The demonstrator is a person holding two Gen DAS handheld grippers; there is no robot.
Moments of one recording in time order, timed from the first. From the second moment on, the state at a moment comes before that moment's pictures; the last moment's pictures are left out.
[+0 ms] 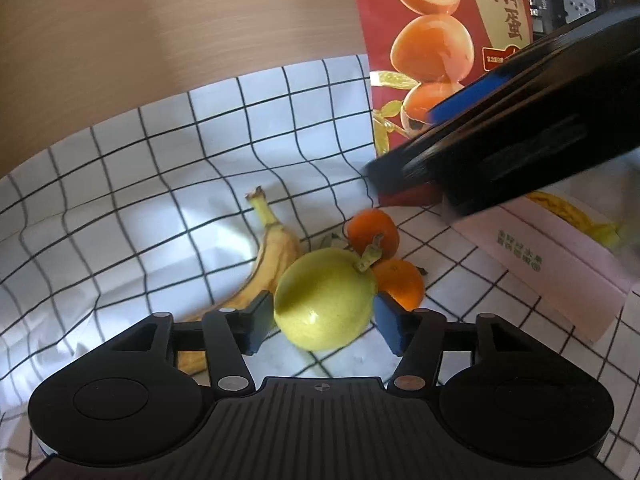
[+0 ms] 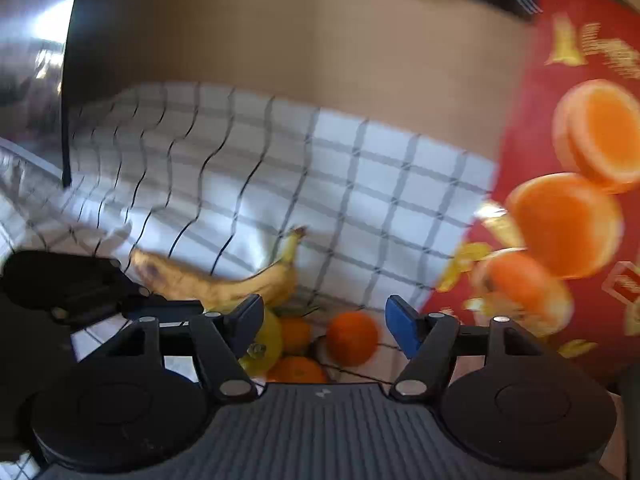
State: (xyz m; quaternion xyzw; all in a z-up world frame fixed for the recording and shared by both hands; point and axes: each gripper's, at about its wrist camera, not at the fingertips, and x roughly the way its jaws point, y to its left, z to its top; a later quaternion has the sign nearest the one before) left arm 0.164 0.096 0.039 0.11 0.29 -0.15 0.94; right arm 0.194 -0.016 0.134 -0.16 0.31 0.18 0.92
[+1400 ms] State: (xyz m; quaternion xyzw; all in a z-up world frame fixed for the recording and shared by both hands) left arm 0.215 0.098 0.040 -0.03 0.38 -0.13 0.91; right arm 0.095 -0.087 0.139 -0.16 0.37 0.15 0.90
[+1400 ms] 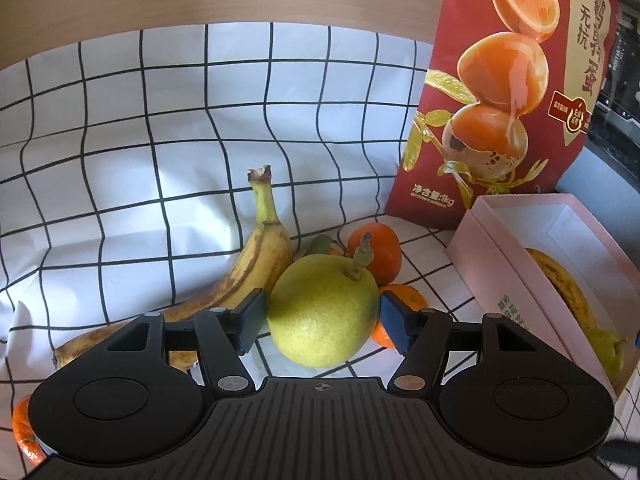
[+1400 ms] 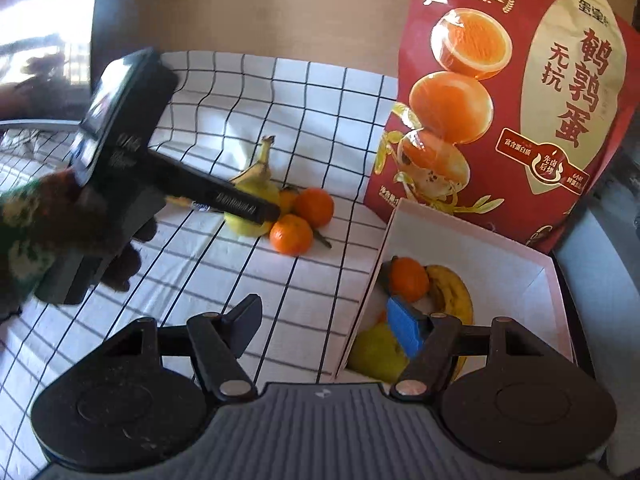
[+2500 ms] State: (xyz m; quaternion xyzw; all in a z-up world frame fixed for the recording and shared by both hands) left arm 0.002 0.198 0.057 -0.18 0.40 -0.03 0.90; right arm 0.180 -0.013 0.099 -0.15 0.40 0.16 0.89
